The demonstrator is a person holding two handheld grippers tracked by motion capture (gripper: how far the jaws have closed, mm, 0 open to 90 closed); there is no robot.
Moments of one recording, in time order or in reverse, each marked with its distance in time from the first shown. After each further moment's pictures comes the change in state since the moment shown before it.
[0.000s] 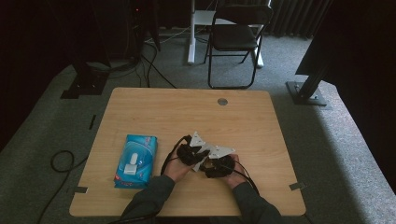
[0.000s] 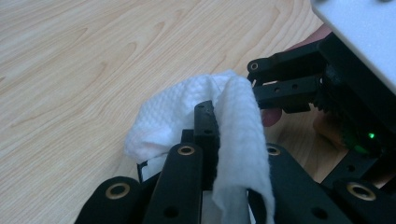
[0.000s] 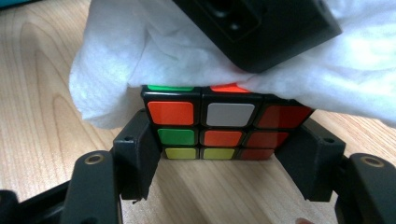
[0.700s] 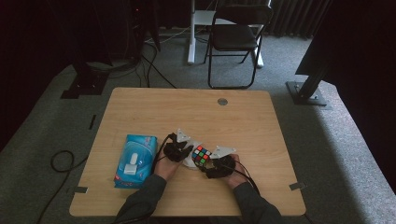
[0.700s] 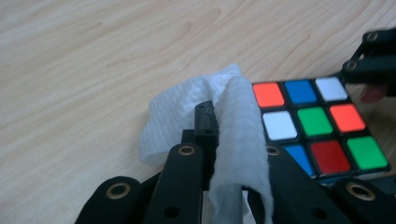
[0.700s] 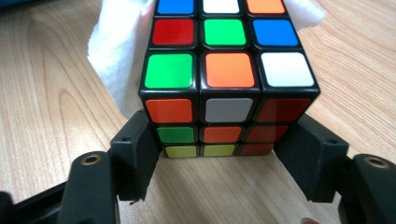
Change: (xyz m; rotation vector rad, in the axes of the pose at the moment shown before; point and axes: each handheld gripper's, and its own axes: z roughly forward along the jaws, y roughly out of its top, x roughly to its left) left arm 0.032 -0.025 -0.013 0.045 0.167 -0.154; right arm -0.001 -0.002 -0.002 0.008 0.019 0.012
